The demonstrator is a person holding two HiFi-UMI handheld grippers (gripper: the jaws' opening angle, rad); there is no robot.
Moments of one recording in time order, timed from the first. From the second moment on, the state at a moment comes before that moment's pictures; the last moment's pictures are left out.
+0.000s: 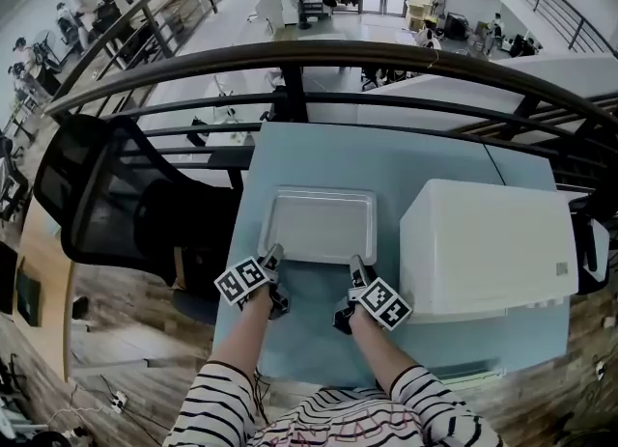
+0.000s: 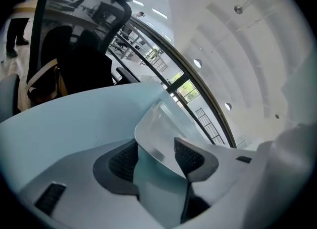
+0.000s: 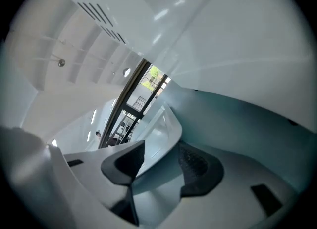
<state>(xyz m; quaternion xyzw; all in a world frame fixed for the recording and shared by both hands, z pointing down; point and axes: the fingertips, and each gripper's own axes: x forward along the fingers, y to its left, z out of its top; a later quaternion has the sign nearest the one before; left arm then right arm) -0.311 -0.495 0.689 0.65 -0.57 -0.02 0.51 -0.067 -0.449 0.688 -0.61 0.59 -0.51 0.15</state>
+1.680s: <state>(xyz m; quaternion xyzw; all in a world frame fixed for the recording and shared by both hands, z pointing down) -0.258 -0.204 0.564 0.83 -0.51 0.09 0.22 -0.006 -0.180 0.620 -0.62 0.68 -0.39 0.06</state>
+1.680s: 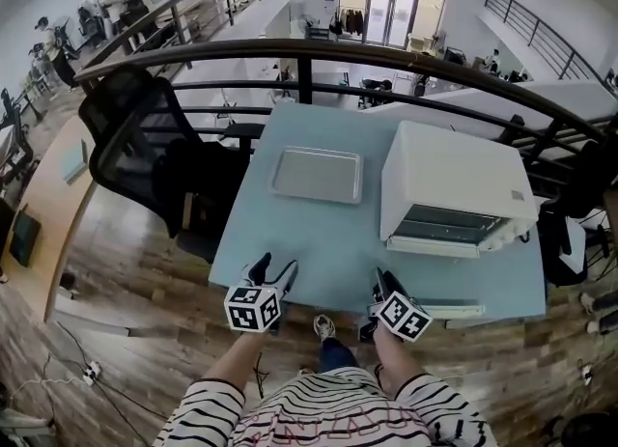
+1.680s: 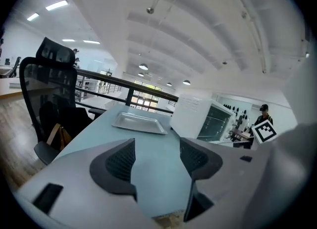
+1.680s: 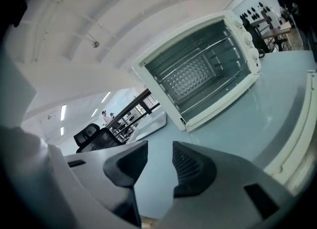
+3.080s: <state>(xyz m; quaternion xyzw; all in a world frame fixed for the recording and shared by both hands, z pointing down) 0.006 -0.153 0.551 0.89 -0.41 0.07 0.19 0.217 -0.140 0.574 -0.67 0.67 -0.31 0.08</state>
